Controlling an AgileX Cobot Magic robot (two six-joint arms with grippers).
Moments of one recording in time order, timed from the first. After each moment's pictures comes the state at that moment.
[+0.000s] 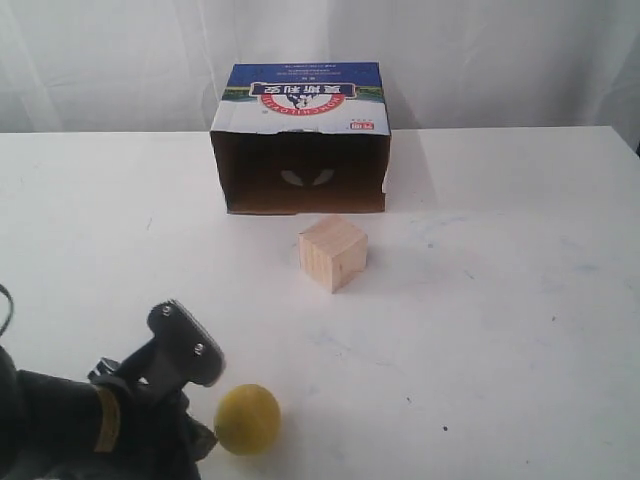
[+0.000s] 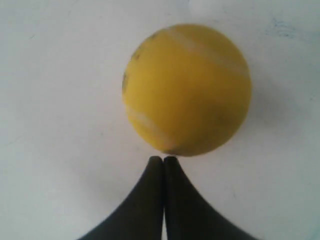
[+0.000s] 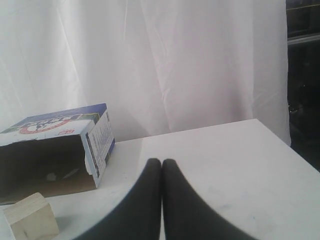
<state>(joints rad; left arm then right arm) -0.75 1.45 -0.45 0.14 0.06 -0.15 0.01 0.03 0.00 0.01 0.00 0.18</state>
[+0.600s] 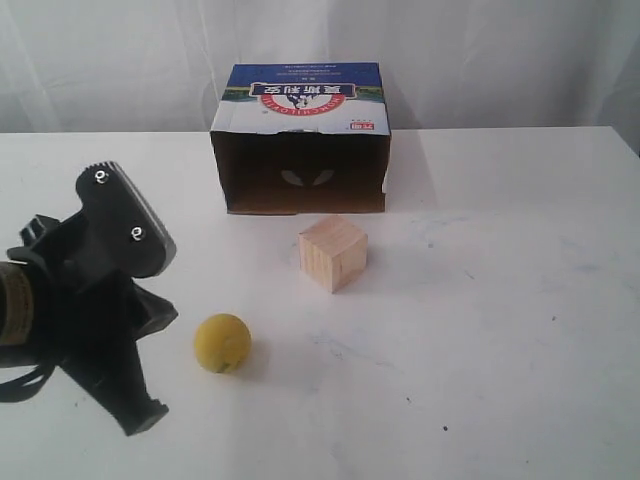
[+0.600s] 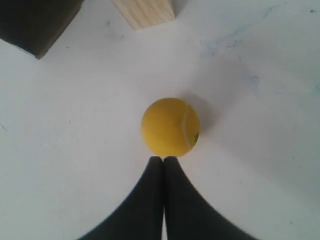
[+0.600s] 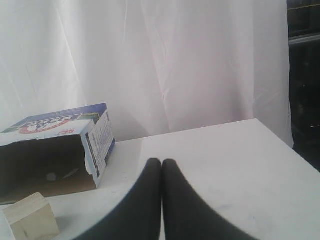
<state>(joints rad) -0.69 1.13 -0.62 0.43 0.37 -0.12 0.01 0.03 0.00 0.01 0.00 0.18</state>
